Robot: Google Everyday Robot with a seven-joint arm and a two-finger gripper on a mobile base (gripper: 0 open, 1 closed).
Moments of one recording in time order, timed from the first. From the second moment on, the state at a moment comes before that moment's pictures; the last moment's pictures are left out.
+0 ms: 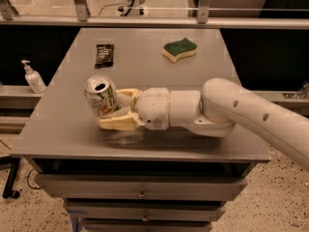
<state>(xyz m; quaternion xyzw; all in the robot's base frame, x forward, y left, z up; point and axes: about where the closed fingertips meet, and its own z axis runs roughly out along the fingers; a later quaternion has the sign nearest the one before) 0.476 0.105 0.872 -0.51 0.54 0.43 0.52</state>
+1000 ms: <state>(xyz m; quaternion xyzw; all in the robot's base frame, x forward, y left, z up) 0.523 0.035 0.930 -0.55 0.61 0.41 0.40</state>
